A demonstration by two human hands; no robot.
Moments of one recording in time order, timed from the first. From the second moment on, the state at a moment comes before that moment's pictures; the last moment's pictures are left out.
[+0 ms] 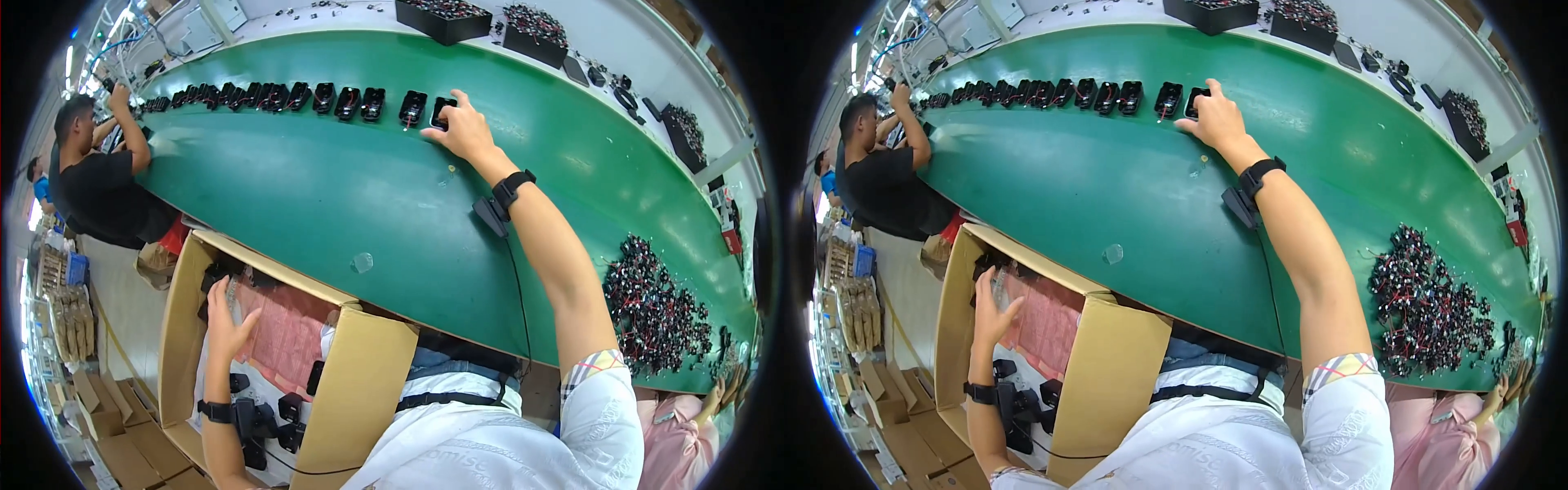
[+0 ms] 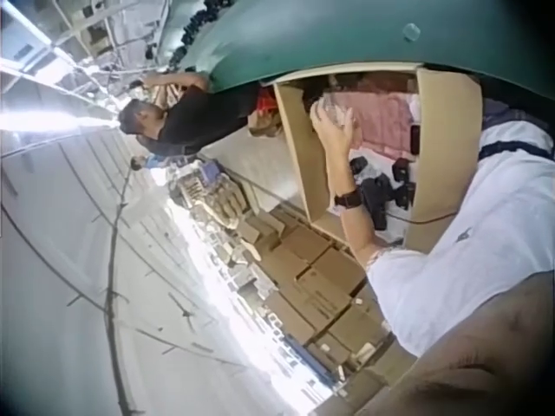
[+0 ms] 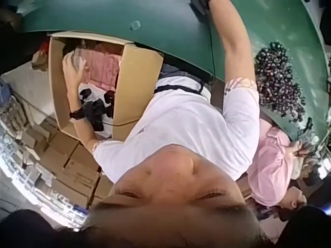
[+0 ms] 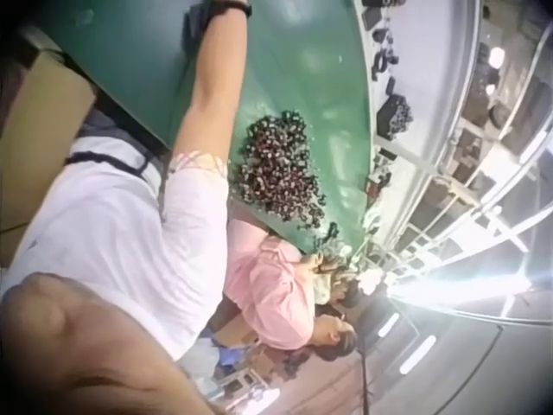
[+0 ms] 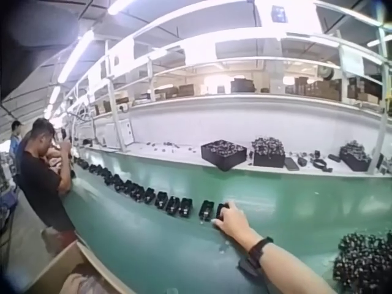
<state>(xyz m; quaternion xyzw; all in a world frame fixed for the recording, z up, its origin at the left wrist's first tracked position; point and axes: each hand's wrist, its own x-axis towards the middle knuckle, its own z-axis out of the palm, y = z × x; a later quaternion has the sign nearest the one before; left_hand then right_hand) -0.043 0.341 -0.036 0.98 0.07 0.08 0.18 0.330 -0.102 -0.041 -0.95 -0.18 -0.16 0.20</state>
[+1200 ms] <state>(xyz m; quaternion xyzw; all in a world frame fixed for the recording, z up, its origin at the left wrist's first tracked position) 0.031 0.222 0.069 0.86 0.03 0.09 0.51 0.052 -0.326 0.018 -0.91 -0.12 -0.10 0.37</state>
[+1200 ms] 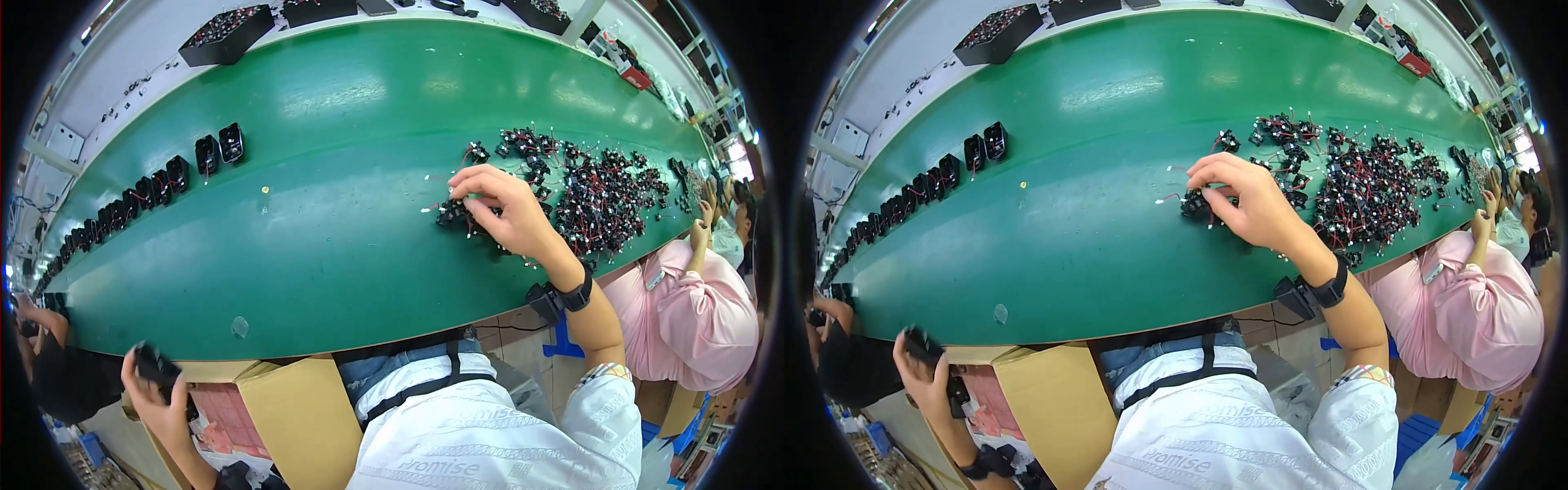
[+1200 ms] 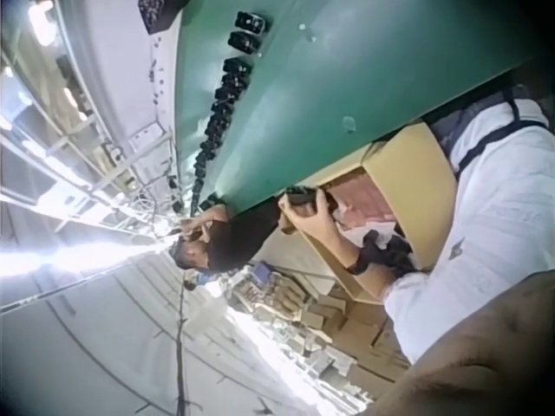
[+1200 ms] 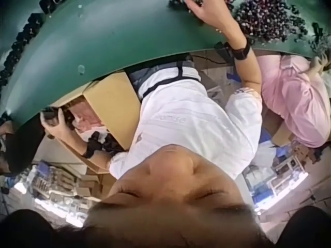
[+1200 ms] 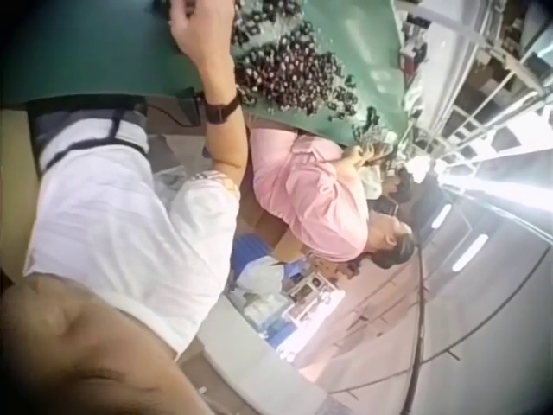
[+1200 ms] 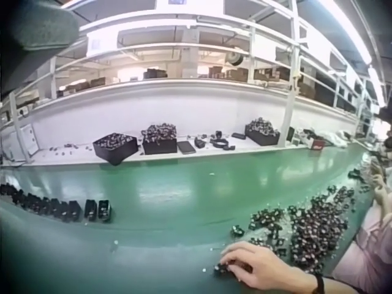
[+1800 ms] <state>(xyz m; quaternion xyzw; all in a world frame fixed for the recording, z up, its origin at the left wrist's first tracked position) 0.144 -0.003 -0.005 0.78 -0.36 -0.24 0.46 0.061 -0.309 -0.011 -0.98 -0.09 -0.03 0.17</state>
